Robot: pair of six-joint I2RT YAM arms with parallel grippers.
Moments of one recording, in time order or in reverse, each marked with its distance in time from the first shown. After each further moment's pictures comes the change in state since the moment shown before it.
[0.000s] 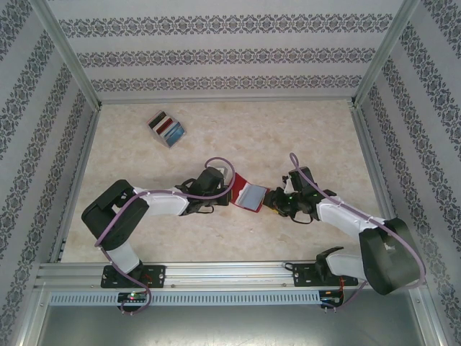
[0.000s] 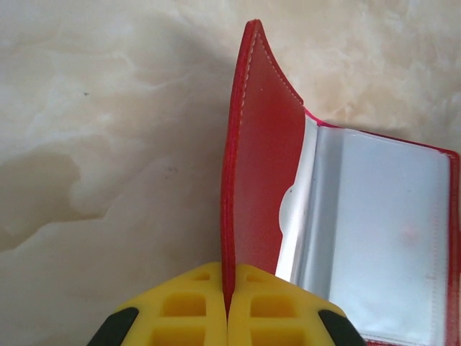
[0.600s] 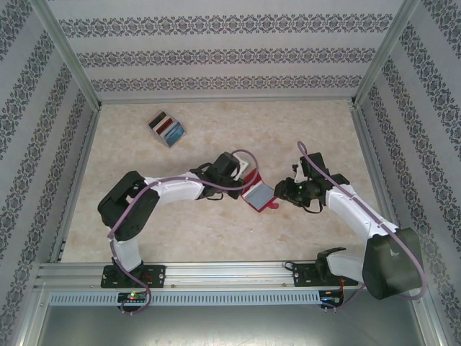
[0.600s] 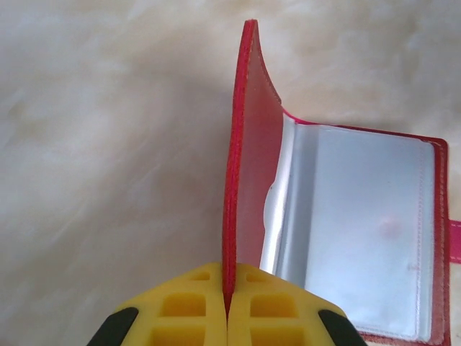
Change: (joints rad) left arm -0.005 0.113 0.281 -0.235 0.050 0.394; right arm -0.113 -0.067 0.196 -0.374 0.104 -0.244
